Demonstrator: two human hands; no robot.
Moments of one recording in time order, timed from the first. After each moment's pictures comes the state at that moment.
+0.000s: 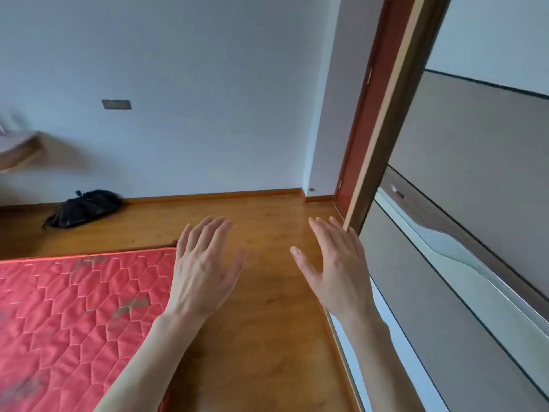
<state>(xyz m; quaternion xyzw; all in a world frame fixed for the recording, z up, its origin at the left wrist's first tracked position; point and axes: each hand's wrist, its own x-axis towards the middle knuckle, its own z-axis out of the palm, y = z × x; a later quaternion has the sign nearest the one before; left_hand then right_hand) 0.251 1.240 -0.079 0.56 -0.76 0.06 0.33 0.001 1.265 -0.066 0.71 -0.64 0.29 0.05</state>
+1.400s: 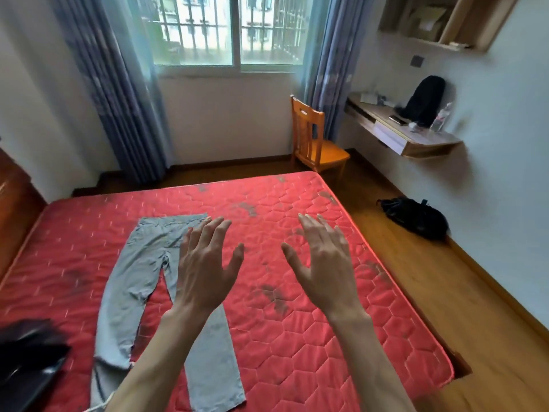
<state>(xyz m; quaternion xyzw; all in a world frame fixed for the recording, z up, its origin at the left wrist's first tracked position) 0.731 1.363 -0.127 0.93 -0.15 0.22 0.25 0.677 1.143 -0.099 0.96 -0.01 0.21 -0.18</state>
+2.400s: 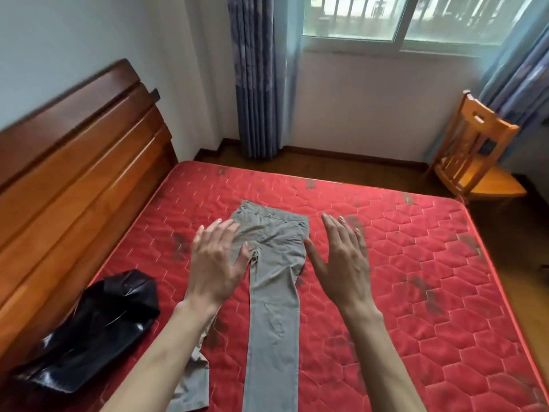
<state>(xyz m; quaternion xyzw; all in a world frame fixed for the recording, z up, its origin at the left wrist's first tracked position) 0.923 1.569 -0.204 0.96 0.07 0.19 0.17 0.980 1.322 -0.186 0.95 0.14 0.14 -0.23</state>
